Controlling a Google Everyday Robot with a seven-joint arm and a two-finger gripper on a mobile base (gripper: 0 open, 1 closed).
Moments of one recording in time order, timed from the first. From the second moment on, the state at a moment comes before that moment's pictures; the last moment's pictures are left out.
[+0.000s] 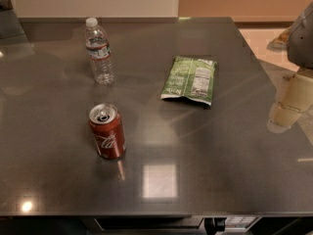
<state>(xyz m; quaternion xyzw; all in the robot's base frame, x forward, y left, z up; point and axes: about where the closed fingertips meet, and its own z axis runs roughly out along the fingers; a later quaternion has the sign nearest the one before) 0.438 -0.217 0.976 -0.60 0.78 -0.03 0.16</state>
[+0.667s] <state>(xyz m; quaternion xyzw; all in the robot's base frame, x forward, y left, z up) 0.459 -0.216 0.971 -0.59 0.79 -0.04 0.16</state>
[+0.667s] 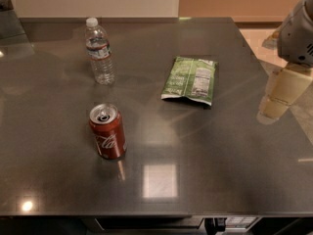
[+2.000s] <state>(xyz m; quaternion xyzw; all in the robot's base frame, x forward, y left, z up) 0.598 -0.215 0.901 -0.54 0.82 0.02 0.19</state>
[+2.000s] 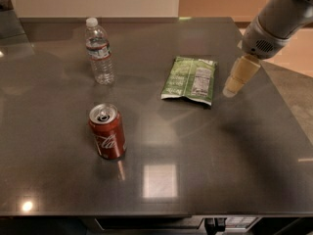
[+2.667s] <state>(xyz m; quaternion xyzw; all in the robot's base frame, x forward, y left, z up) 0.631 -0.193 0.861 -0.54 0.82 0.04 0.19</state>
